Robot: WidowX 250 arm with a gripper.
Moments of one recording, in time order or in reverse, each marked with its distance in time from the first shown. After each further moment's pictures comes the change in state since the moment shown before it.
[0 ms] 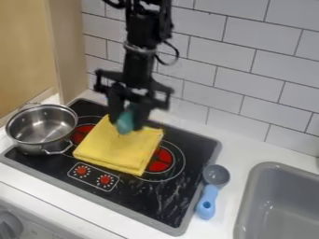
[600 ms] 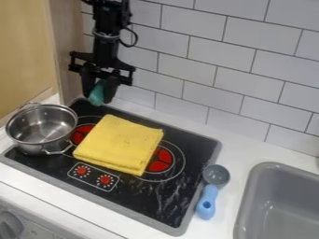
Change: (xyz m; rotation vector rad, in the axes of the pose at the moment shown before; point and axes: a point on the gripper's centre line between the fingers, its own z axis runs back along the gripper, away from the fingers) arm 0.084 0.065 -0.022 0.010 -0.047 0.111
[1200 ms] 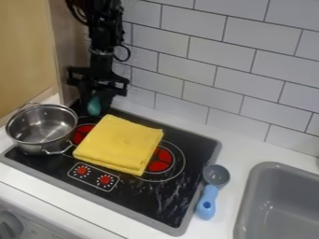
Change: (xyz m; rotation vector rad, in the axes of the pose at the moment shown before) arm 0.018 0.000 -0.027 -0.002 -0.015 0.031
